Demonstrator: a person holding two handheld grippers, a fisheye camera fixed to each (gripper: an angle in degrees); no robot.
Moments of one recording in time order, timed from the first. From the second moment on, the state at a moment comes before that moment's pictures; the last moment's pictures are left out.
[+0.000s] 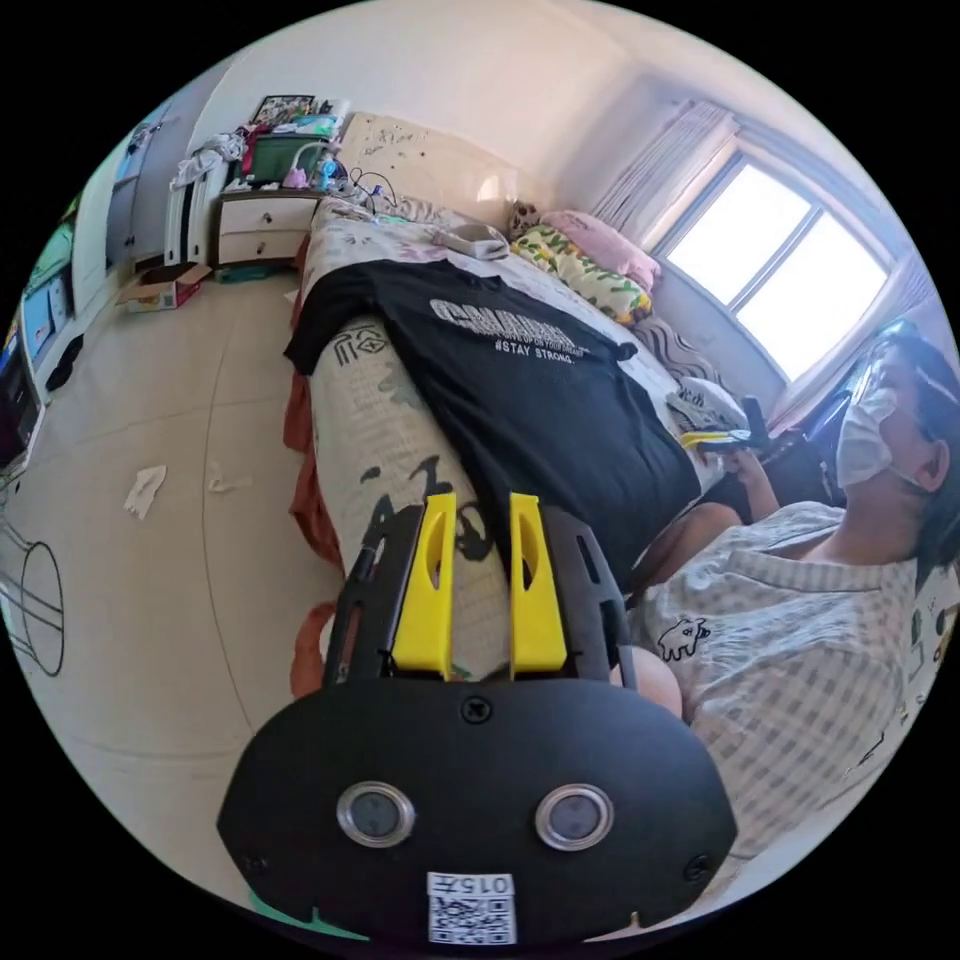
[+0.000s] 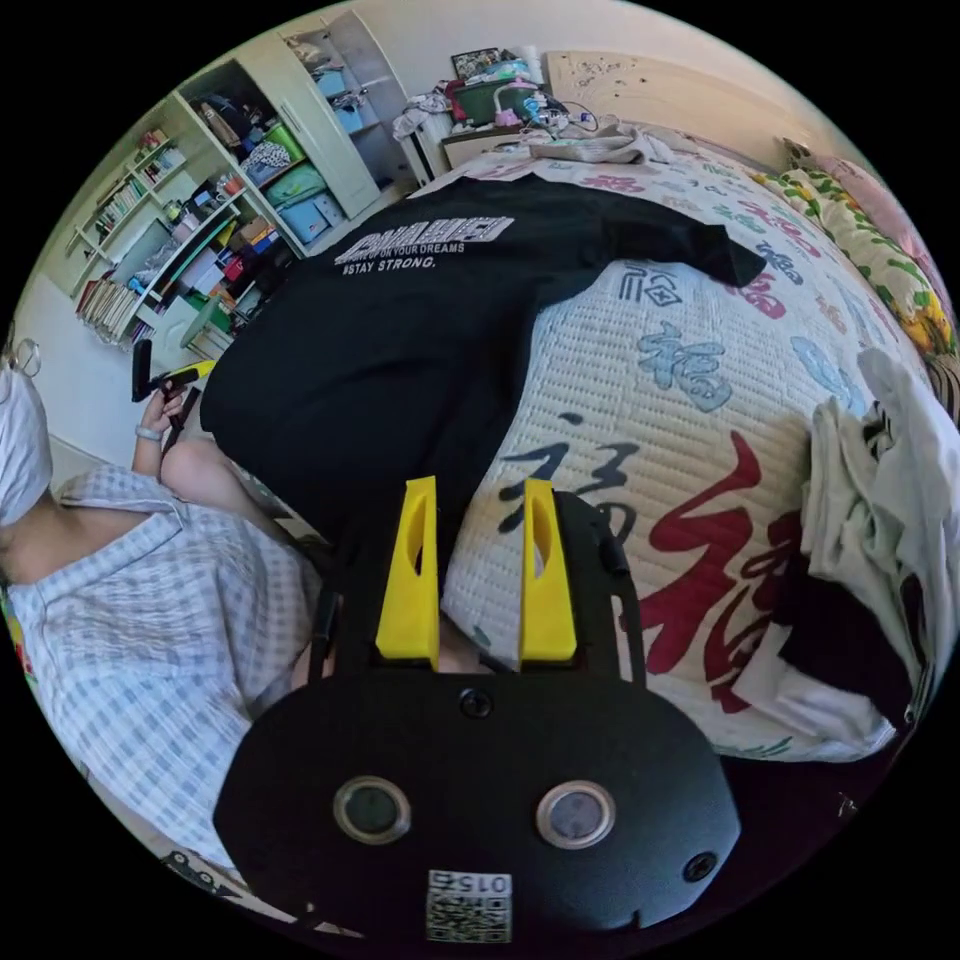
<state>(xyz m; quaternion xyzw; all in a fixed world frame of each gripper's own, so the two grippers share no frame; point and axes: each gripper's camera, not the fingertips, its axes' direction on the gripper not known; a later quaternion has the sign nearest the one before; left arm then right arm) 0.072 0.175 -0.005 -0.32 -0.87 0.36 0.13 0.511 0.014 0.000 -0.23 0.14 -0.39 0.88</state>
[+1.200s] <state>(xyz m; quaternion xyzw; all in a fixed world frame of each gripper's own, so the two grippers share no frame) 0.067 0.254 0.028 -0.35 -0.88 0.32 0.09 0.524 0.091 -0.033 -0.22 0.13 -0.40 0.88</state>
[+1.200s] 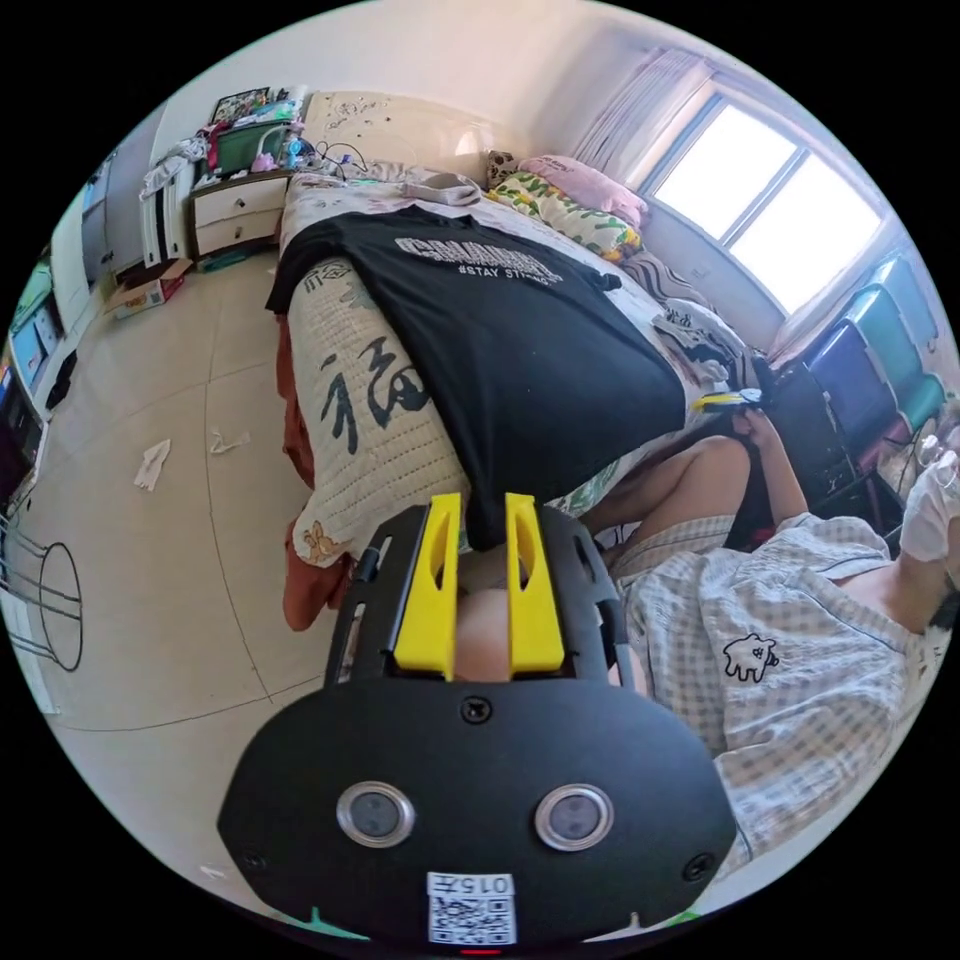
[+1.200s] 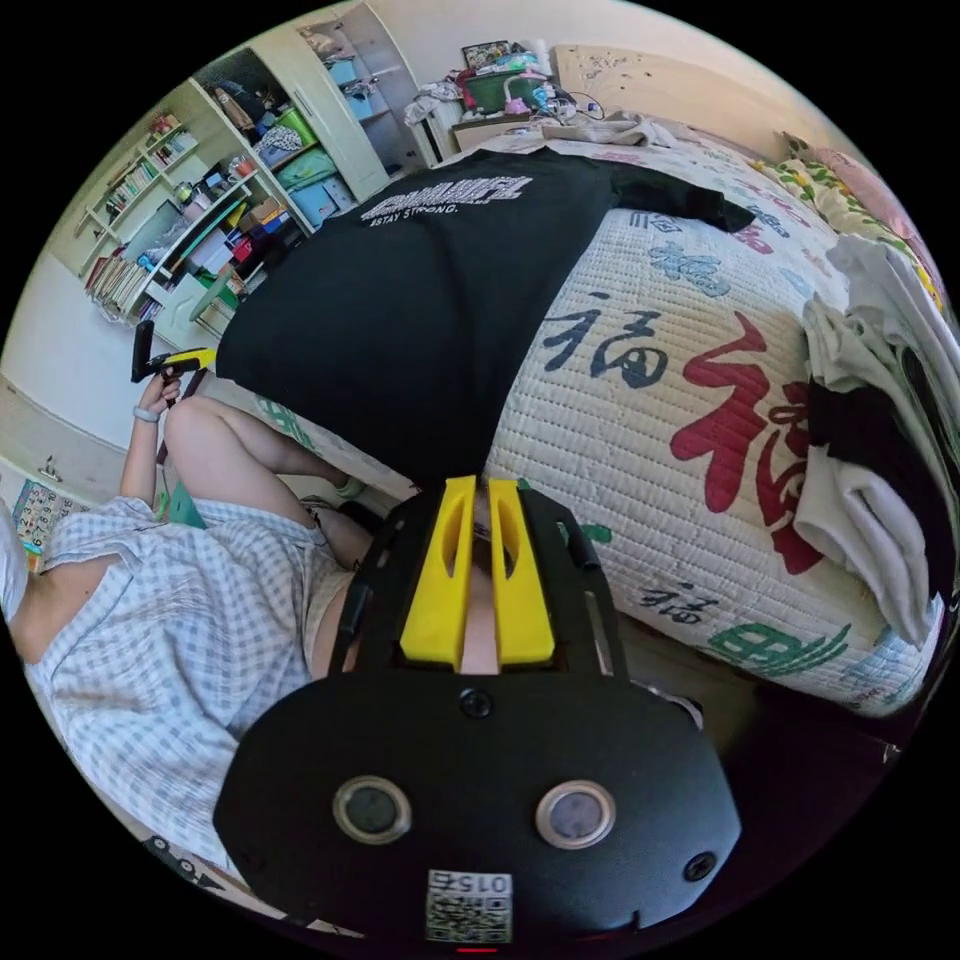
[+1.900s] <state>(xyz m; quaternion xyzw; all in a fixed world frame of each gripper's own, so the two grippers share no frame) 0.055 0.286 0.041 -0.37 -0.87 0.32 0.10 0.515 0.151 -0.012 -0.28 0.16 -0.43 0.84</state>
